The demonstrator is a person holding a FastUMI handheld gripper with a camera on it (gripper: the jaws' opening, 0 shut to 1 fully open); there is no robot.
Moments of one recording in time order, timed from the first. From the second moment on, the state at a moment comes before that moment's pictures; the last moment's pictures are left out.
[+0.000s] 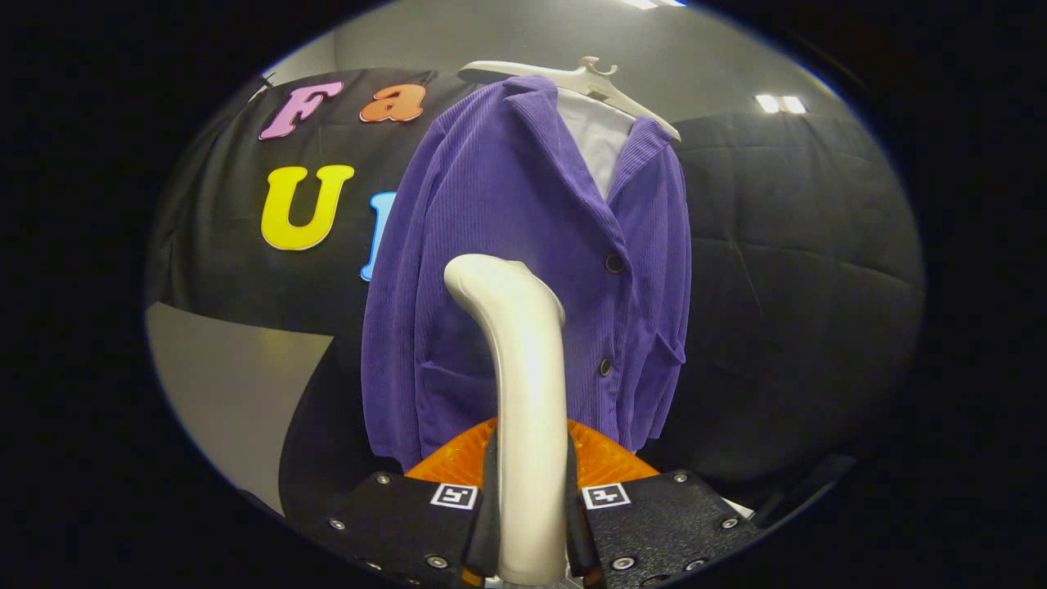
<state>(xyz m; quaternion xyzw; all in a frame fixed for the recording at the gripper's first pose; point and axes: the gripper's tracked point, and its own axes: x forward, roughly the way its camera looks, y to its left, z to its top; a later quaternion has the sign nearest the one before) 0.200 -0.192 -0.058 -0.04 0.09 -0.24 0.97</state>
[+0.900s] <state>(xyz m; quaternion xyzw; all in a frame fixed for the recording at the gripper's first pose) 0.186 -0.187 -0.175 -0.01 0.20 -0.23 0.95</state>
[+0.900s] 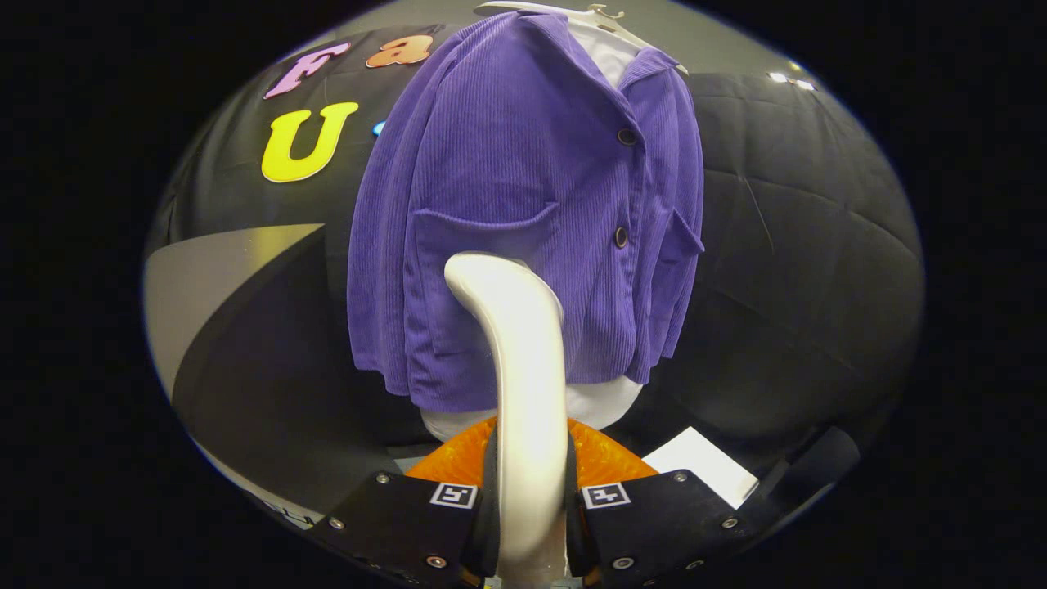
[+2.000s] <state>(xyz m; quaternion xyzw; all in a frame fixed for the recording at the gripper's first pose) 0.068 -0.217 -0.146 0.04 0.16 -0.29 0.94</state>
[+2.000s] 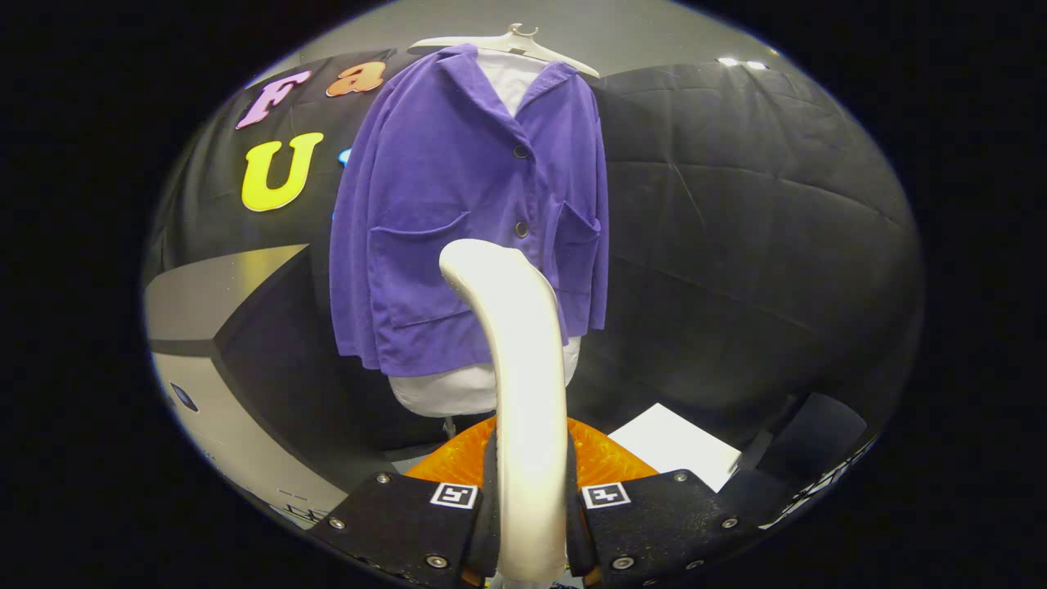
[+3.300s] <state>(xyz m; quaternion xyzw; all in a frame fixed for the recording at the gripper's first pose) 0.167 -0.343 0.142 0.02 -0.06 -0.34 0.94</state>
